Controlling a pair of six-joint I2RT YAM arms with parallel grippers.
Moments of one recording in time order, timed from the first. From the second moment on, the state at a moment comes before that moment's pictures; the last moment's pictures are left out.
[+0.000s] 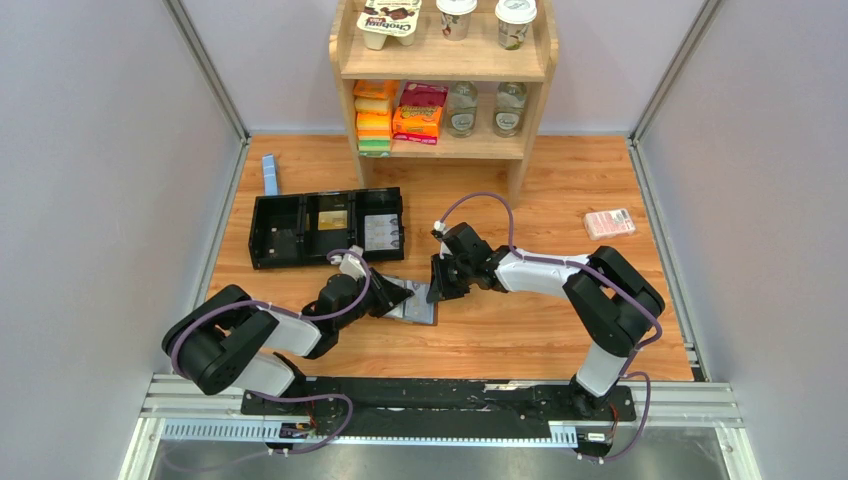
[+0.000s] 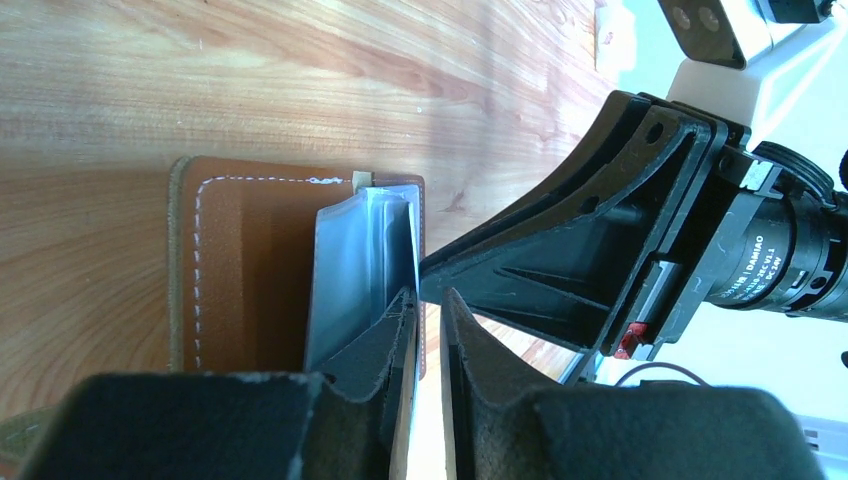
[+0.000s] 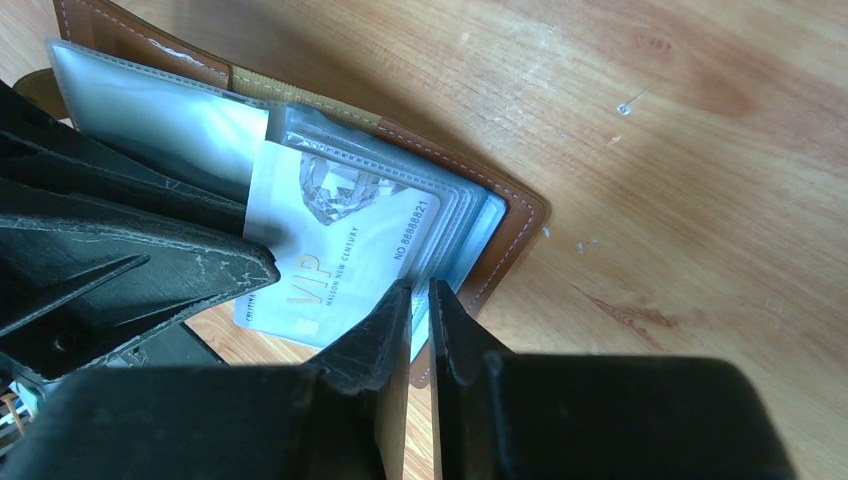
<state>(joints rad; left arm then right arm) -0.67 1.41 0.14 0.92 0.11 -1.13 0.78 1.73 0.92 -0.11 -0.29 0.59</state>
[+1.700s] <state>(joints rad) -0.67 0.73 0.28 -0.19 -0.17 -0.89 0.77 1.80 0.95 -0.07 -0.32 0.58</state>
